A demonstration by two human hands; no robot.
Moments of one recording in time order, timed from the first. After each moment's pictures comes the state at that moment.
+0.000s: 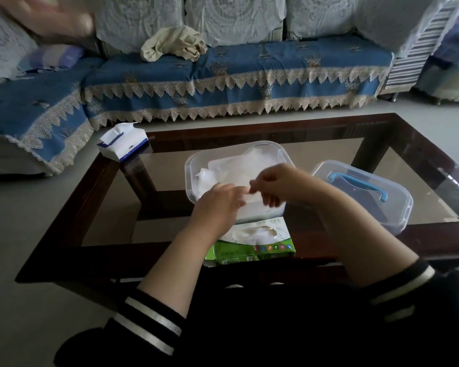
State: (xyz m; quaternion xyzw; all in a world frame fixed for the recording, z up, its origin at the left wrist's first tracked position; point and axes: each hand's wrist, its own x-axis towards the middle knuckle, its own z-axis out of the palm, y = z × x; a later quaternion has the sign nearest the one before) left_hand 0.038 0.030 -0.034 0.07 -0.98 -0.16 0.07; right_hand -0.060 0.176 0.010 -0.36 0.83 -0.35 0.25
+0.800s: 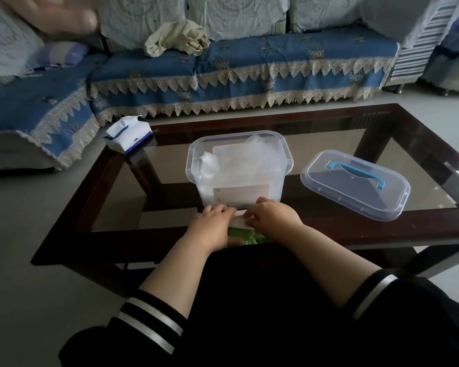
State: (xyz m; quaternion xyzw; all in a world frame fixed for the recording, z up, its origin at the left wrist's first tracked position) left_hand 0.074 0.035 -0.069 0.11 -0.98 -0.08 -0.15; right_hand -0.013 0.177 -0.078 -0.37 0.91 -0.16 0.13
